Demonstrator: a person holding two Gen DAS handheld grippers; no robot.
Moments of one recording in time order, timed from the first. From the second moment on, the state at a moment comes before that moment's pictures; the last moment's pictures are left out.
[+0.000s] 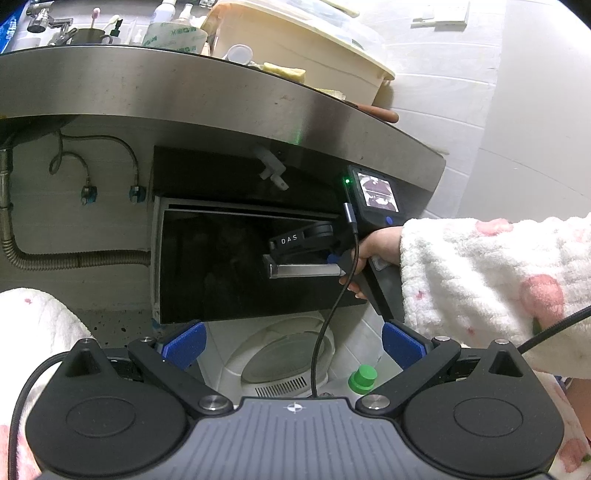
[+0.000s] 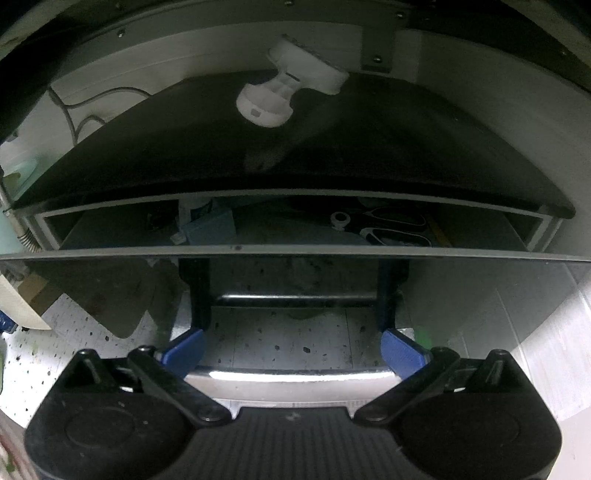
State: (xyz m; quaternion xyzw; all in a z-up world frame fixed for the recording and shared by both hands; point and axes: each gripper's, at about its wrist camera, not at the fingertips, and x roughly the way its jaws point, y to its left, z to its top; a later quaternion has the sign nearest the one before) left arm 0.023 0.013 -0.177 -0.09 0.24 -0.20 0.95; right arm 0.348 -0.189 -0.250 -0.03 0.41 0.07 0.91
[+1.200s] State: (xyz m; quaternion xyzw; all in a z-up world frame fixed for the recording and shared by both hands) left arm -0.003 0.012 -0.176 -0.11 0.26 -0.18 0.94; right arm 0.344 -0.188 -0.253 -0.03 0.39 0.07 0.92
